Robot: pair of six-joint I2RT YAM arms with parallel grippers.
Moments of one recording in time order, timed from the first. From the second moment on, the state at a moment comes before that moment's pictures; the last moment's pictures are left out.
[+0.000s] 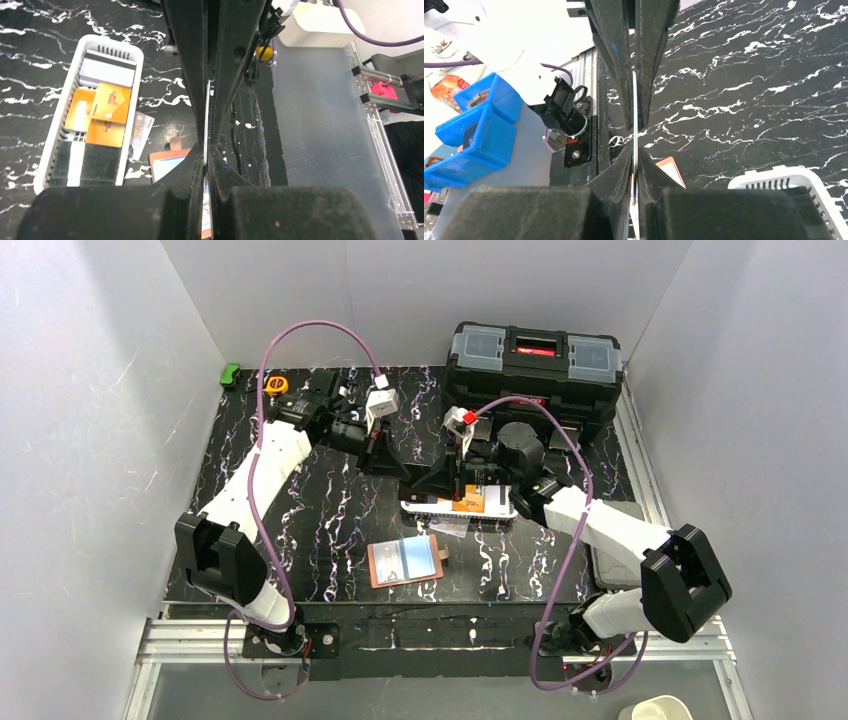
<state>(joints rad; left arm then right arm) -0.34 1.56 1.52 -1.05 1.22 0.65 0.68 1.36 0.88 0.41 -0.85 0.35</state>
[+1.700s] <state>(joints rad) -0.36 1.50 1.47 -0.96 1.25 0.57 0.69 1.27 0.88 0.47 -0.70 0.39</state>
